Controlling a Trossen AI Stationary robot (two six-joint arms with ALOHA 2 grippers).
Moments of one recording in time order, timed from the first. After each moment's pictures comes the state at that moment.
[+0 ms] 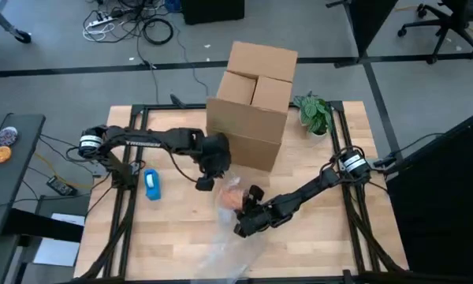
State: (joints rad) left arm 0.06 1.59 1.30 -0.76 0.17 0.28; right arm 0.44 2.06 1.27 -0.18 0.55 -2.43
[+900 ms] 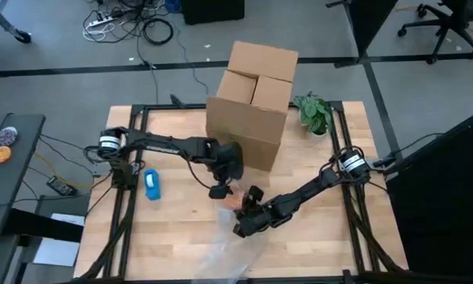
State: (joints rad) left arm 0.04 1.79 1.30 -0.53 0.34 0.21; right arm 0.44 2.06 1.27 -0.15 0.55 -2.41
